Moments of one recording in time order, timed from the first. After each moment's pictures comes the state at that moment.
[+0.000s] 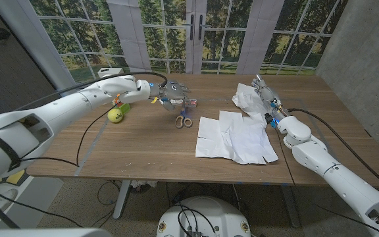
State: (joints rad) left arm 0.16 0.78 1.01 -1.35 1.27 -0.52 0.06; left_hand 0.78 -0.15 0.84 -0.18 0.18 0.35 -0.22 0.25 0.28 0.45 -0.21 0.21 0.27 0.12 -0.04 0.19 0.19 0.18 -0.04 0.19 0.17; right arm -0.89 -0.61 -0.37 -1.42 0.52 0.30 -0.04; right_hand 0.34 0.12 -0.25 0.03 0.43 0.02 0.07 0.20 0.18 0.08 0.05 0.23 0.19 -0.10 0.00 0.18 0.18 -0.10 0.04 0.19 0.18
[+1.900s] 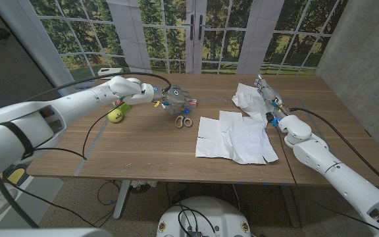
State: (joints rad) left arm 0.05 0.70 1.19 -1.16 1.33 -0.50 0.16; left_hand 0.78 -0.16 0.86 -0.17 0.19 0.39 -0.22 0.27 0.28 0.48 -0.22 0.22 0.27 0.13 -0.04 0.19 0.19 0.19 -0.04 0.19 0.17; right arm -0.88 -0.61 -0.37 -1.43 0.50 0.26 -0.08; right_hand 0.34 0.12 -0.25 0.03 0.42 0.02 0.07 0.20 0.18 0.07 0.04 0.23 0.19 -0.10 0.00 0.18 0.18 -0.10 0.05 0.19 0.18
